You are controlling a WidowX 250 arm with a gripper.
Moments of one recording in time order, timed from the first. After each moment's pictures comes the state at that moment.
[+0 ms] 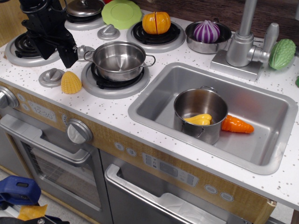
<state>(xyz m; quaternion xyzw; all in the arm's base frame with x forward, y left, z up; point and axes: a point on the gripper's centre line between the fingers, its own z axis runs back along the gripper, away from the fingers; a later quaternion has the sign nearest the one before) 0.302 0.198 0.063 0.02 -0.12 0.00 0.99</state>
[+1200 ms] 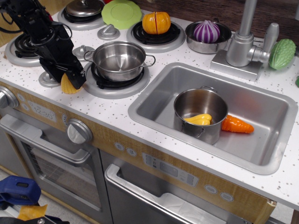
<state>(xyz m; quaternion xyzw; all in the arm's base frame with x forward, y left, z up) 0.307 0.192 0.007 -0.02 -0.15 0.00 0.99</state>
